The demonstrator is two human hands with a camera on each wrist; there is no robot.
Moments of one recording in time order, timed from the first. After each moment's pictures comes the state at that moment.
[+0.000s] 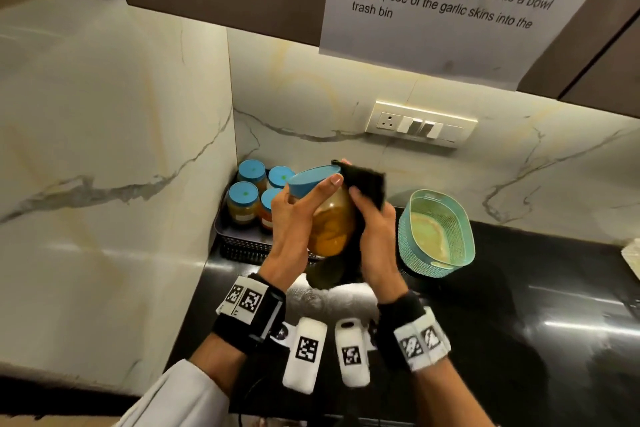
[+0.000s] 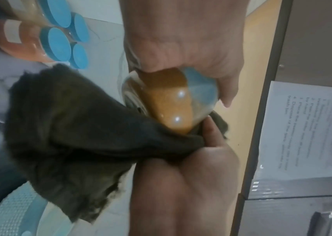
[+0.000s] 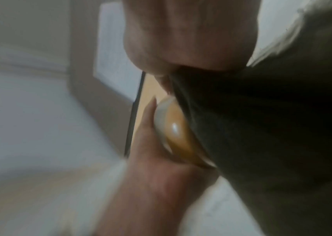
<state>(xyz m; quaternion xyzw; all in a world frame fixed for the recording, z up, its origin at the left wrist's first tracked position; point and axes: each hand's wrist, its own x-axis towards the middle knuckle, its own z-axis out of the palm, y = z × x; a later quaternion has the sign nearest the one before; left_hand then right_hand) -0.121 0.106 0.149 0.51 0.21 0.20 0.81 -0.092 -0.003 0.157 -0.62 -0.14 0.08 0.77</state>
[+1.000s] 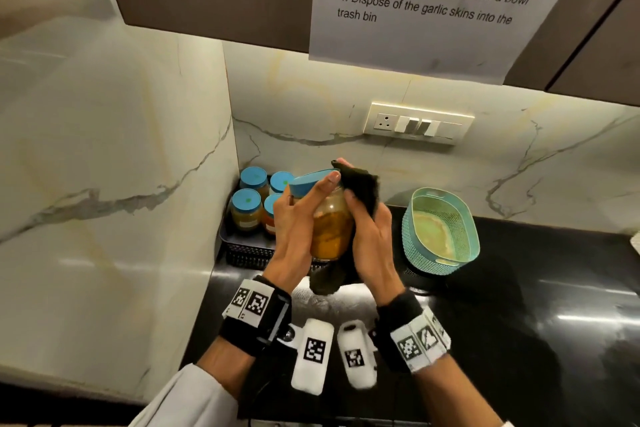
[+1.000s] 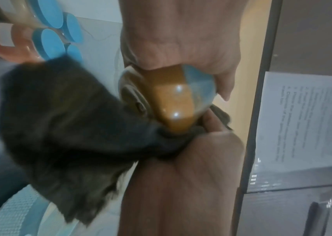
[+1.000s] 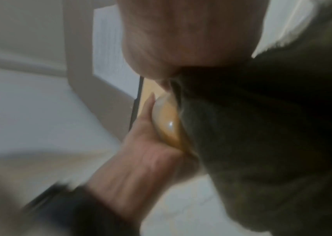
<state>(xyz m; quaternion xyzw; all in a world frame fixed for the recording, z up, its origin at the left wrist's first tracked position) -0.123 0.104 0.150 0.51 0.22 0.20 0.80 -0.097 -0.005 0.153 -0.63 -0.21 0.04 0.75</state>
